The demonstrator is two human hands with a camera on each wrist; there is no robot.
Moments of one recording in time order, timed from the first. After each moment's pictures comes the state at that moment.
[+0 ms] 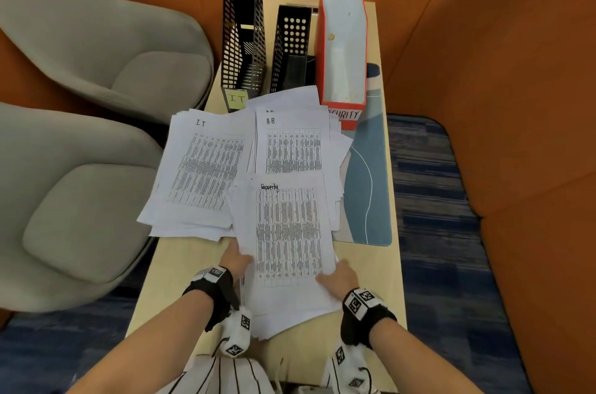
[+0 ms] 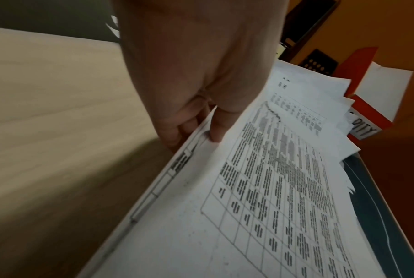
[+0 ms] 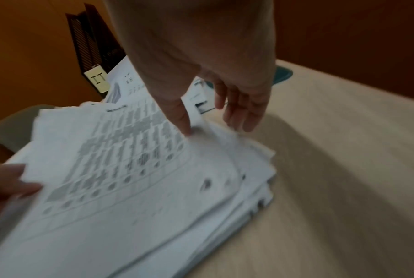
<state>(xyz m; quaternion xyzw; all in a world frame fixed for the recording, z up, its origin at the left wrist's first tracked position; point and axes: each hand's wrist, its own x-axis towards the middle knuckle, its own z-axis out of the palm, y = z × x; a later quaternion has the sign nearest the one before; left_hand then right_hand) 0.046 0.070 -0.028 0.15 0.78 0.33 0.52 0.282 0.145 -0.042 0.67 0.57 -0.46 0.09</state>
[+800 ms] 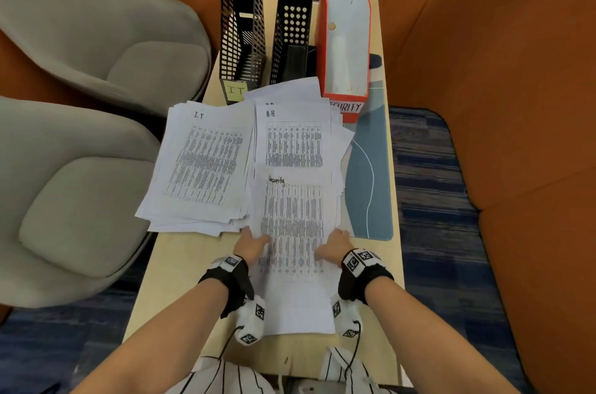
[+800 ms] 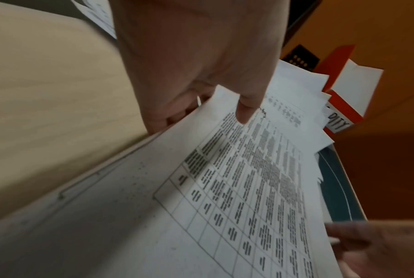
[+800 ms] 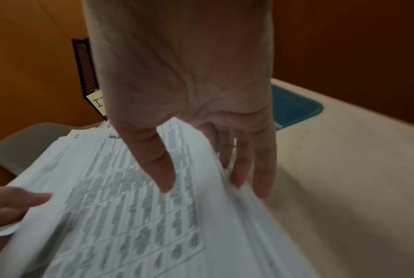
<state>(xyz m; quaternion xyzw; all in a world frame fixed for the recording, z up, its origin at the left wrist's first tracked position) 0.060 0.095 -0.042 0.14 0.79 0.30 0.52 0.245 0.194 -0.005 0.63 0.62 -0.42 0.21</state>
